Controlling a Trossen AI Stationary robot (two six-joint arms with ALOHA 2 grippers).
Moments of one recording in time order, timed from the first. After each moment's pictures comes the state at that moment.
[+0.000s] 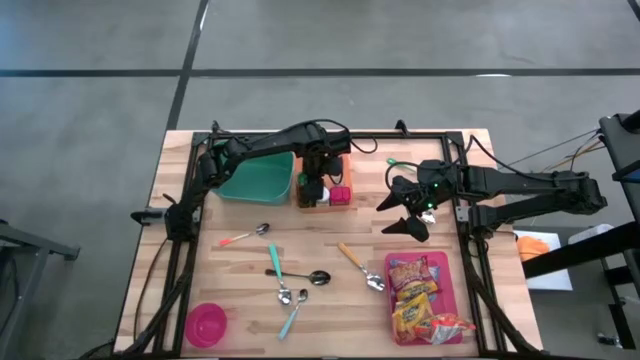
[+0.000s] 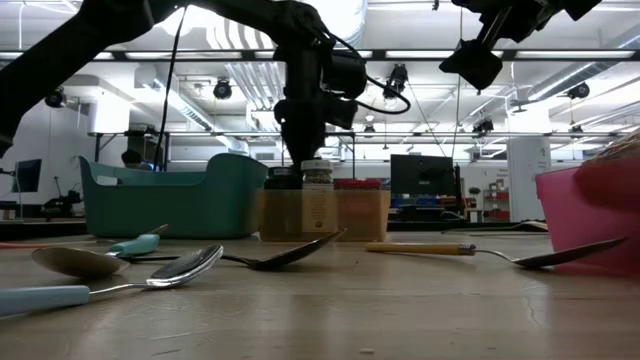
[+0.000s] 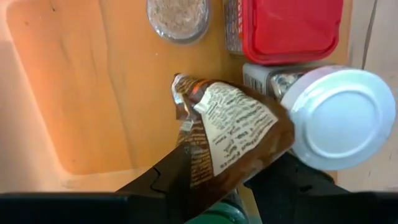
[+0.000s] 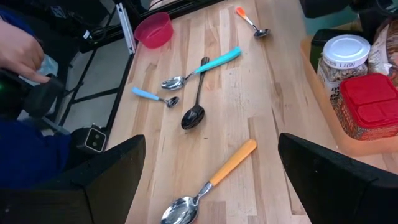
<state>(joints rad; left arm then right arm) 0.35 2.24 2.05 -1.33 0.02 0.39 -0.10 0.97 0.79 -0.38 -0.37 0.29</state>
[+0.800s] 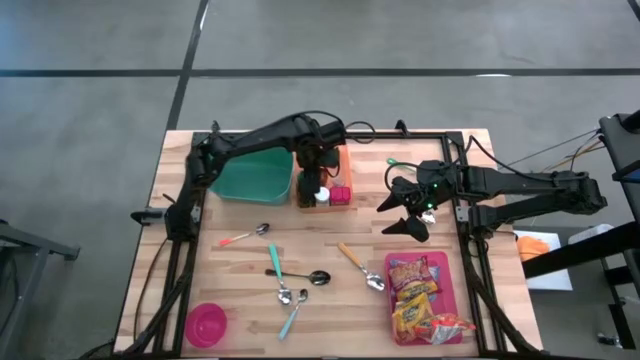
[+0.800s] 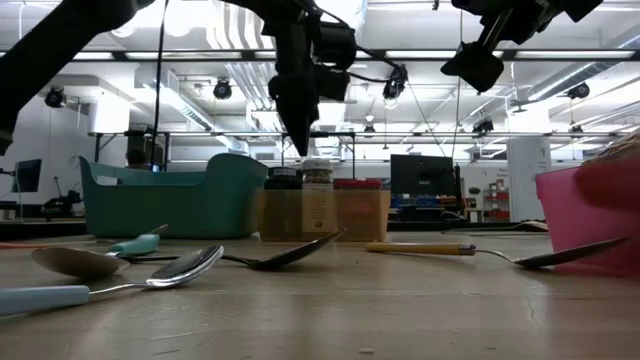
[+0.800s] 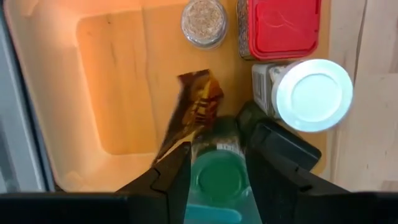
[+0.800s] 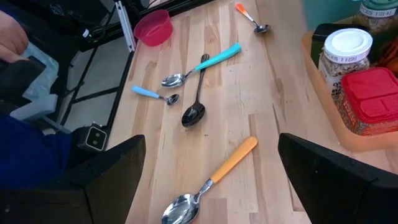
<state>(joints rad) 0.35 2.14 2.05 -1.34 -0.03 0.38 -0.10 0.97 0.78 -0.39 -0.37 0.30</state>
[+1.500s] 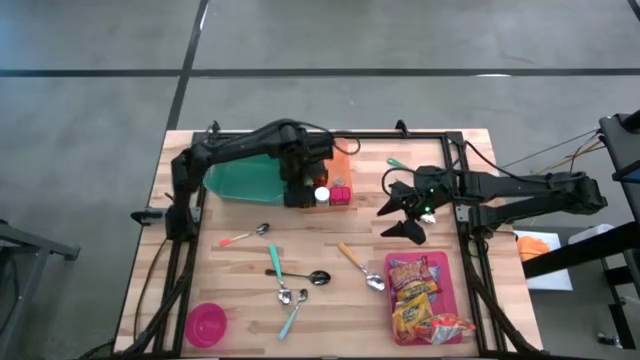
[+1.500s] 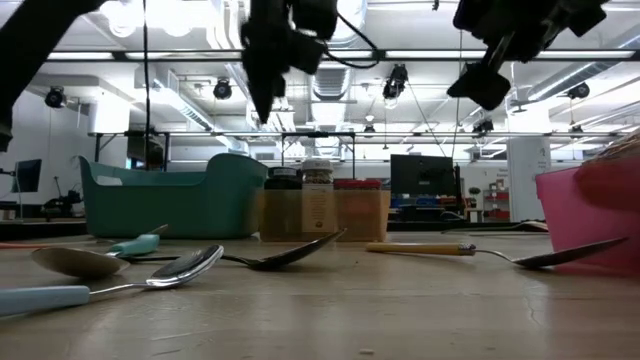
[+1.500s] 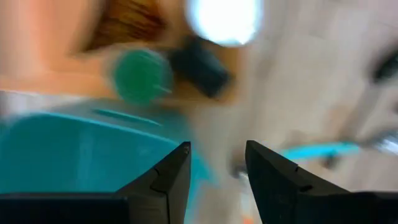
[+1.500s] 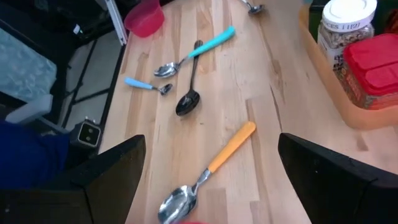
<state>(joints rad) 0.27 2.01 2.01 -1.57 0.04 0.10 -0.10 0.97 0.70 -0.33 -0.37 0.34</state>
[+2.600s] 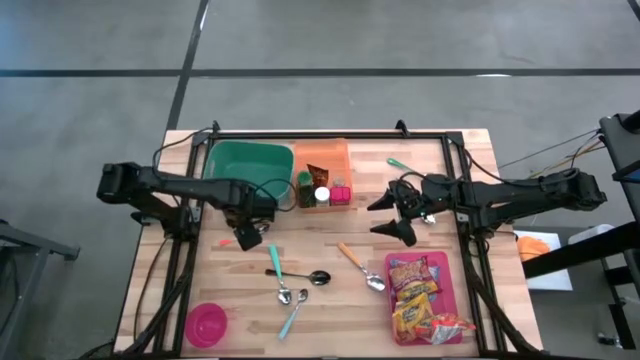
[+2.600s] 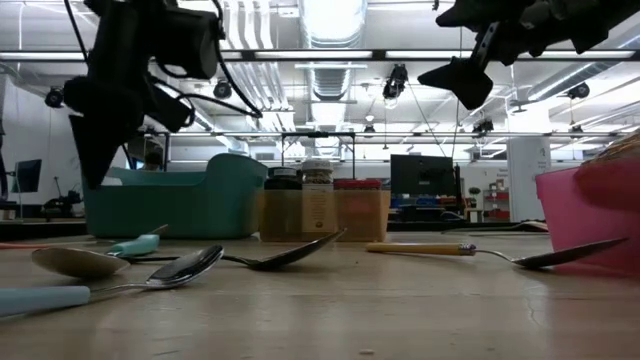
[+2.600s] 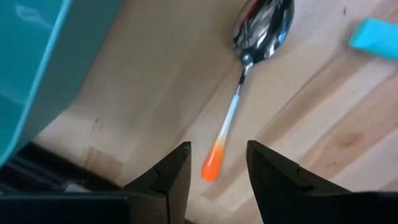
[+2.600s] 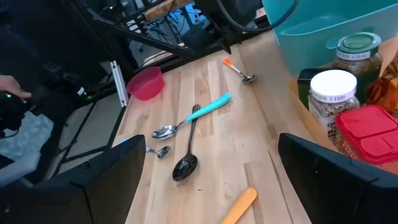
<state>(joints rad) 0.01 1.45 0.92 -1.19 -0.02 -0.55 -0.02 0.97 0.55 0.11 -0.18 0.43</state>
